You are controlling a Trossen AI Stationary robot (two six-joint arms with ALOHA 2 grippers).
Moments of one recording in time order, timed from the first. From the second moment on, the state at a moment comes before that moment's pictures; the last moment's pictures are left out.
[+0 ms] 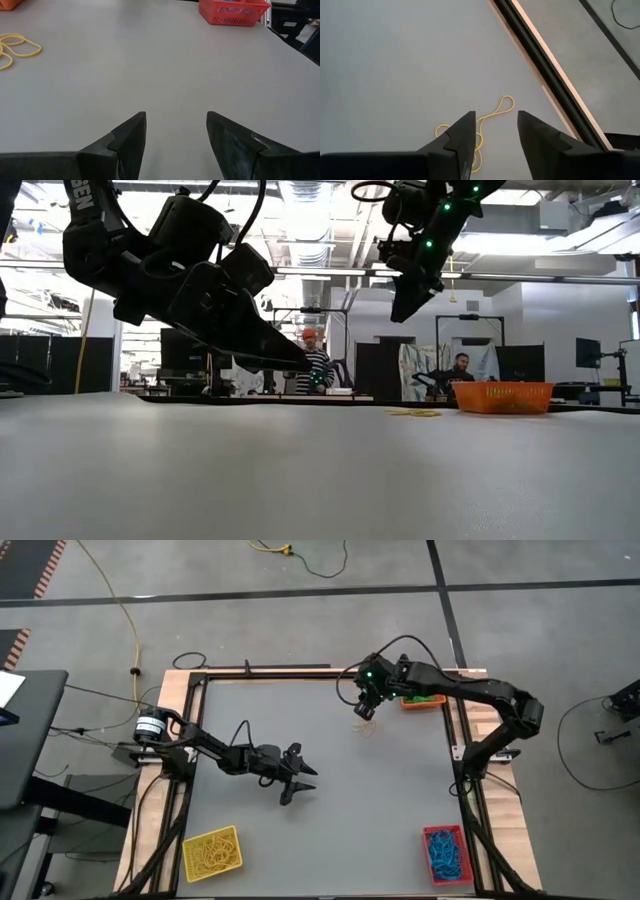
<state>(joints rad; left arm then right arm) -0.03 1.75 0.53 0.84 0.12 -0.09 -0.44 1.54 1.29 -0.71 0.19 0.00</state>
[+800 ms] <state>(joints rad) -0.06 1.75 0.53 0.79 0.12 -0.08 -0.40 1.96 1.29 -0.77 0.10 -0.03</state>
